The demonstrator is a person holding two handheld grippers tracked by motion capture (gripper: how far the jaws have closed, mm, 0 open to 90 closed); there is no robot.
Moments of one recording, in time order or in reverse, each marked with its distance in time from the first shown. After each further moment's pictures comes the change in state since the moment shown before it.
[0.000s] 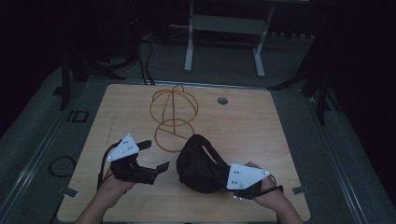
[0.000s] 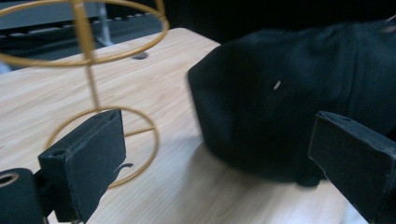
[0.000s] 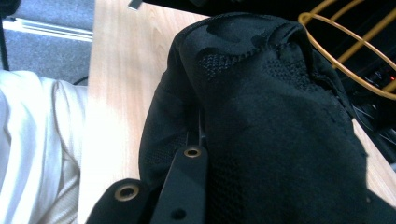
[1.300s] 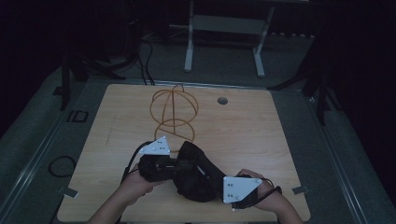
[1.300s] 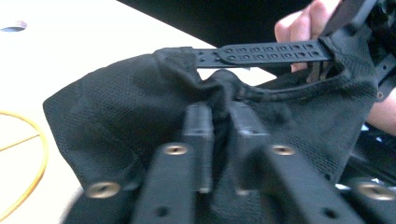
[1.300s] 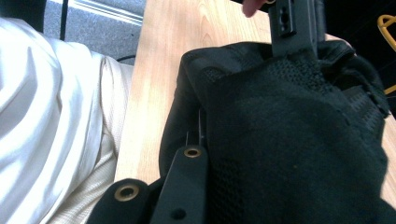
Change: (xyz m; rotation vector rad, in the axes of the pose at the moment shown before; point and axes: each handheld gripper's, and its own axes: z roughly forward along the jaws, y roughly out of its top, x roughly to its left) left arm -0.031 0.015 0.048 0.176 -0.247 0.058; right arm 0.013 -0.007 0.007 0.033 0.143 -0.108
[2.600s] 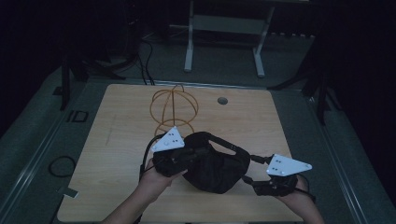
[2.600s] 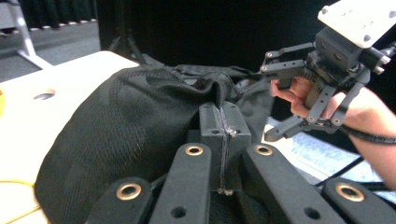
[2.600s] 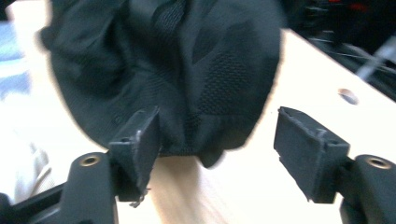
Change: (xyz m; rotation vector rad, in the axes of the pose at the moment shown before) left arm -0.025 0.045 0.011 -0.198 0.078 -0.006; right arm -0.018 -0.070 -0.073 -0.013 -0.374 0.501
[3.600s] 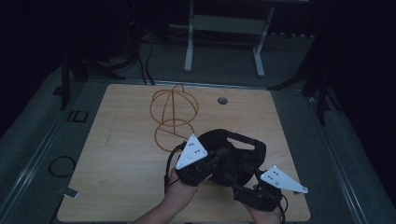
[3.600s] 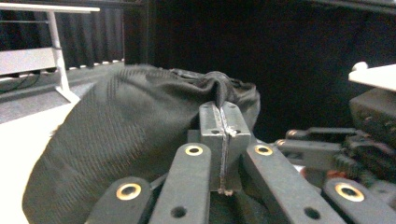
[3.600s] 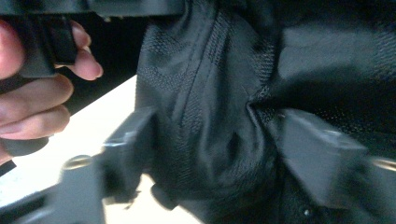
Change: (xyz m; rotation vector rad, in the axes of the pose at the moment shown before) left arm -0.048 0.004 0.034 -0.166 0.120 0.008; right arm 0.067 0.010 0.016 -0.223 -0.137 0.444
